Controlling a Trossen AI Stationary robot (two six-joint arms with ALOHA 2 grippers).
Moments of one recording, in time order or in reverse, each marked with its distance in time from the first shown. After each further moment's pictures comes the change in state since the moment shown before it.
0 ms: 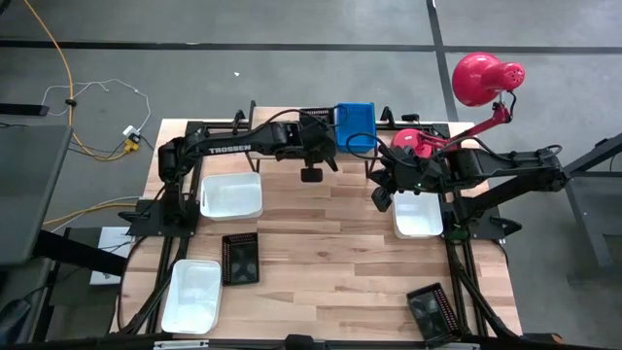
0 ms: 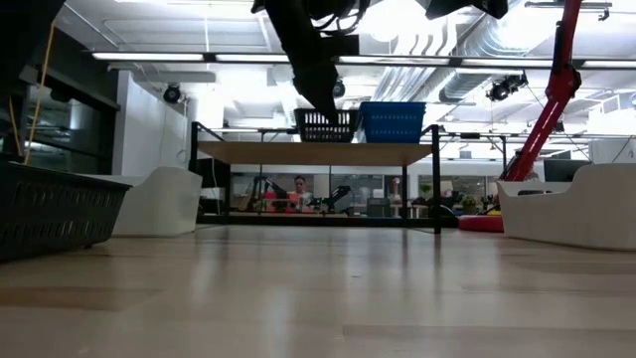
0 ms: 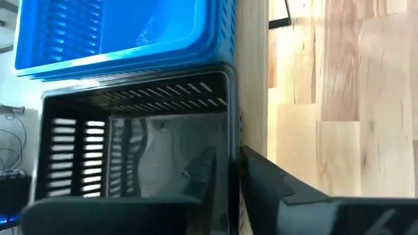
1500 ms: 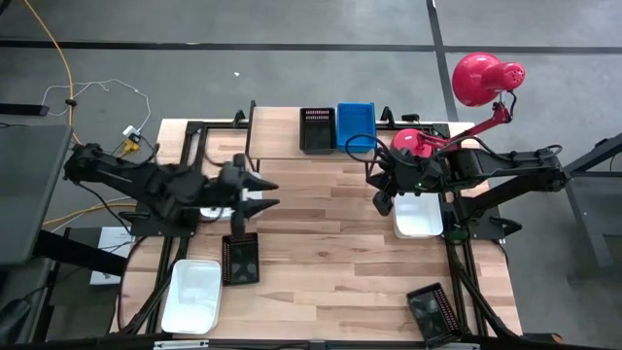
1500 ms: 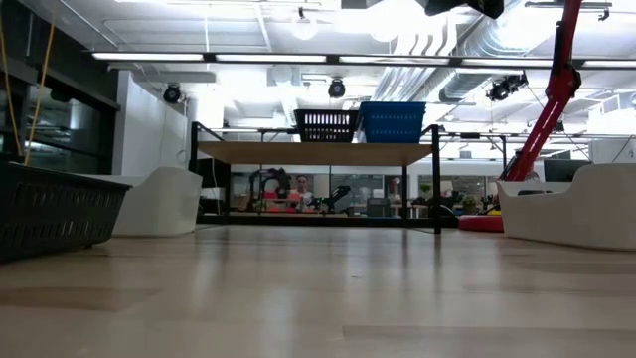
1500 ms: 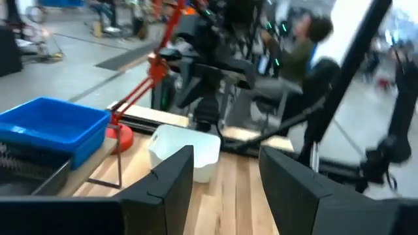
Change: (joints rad) left arm -0.567 -0.926 -0.751 0.669 -0.113 -0.654; right arm 0.000 0.000 0.000 0.013 -0.080 -0.048
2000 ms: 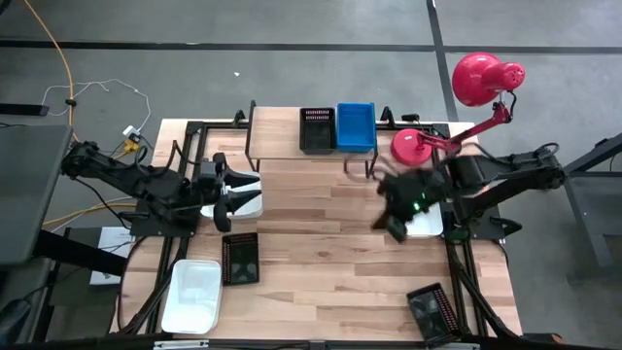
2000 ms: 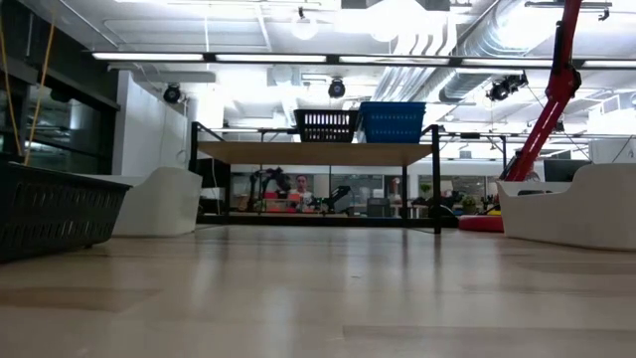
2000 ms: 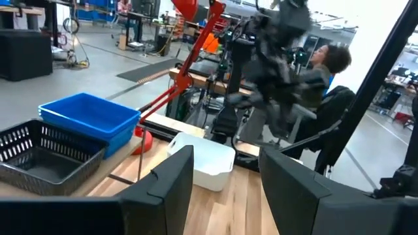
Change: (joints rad) left arm -0.070 -0.162 -0.147 0.053 -0.156 -0.039; right arm 0.125 0.014 0.000 0.008 -0.541 0.320
